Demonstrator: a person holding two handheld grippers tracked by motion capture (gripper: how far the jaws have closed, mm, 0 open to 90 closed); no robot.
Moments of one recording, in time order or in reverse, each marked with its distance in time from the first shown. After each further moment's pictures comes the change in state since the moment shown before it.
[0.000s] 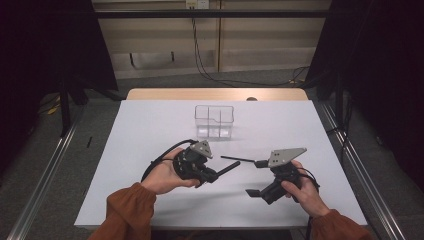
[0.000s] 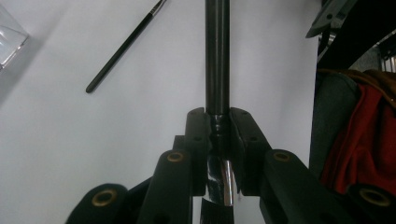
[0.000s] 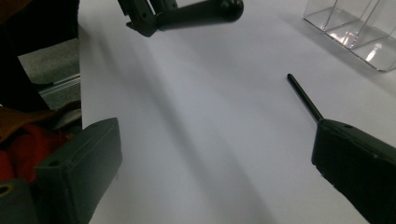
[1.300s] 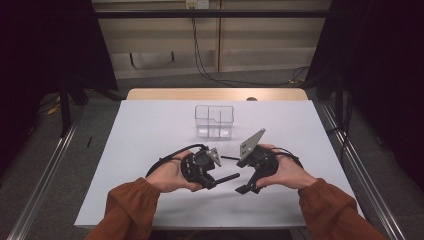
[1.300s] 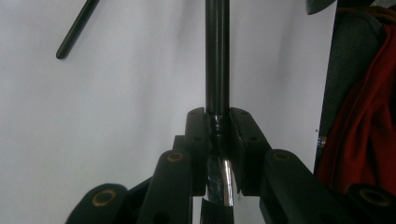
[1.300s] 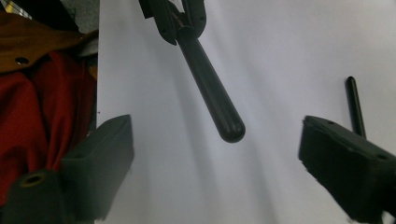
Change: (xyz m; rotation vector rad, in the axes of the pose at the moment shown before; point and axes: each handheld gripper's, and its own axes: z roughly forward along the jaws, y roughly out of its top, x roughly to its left) left arm -0.003 0.009 0.018 0.219 -0.003 0.044; right arm -0.011 0.059 0.042 0.376 0.184 -0.182
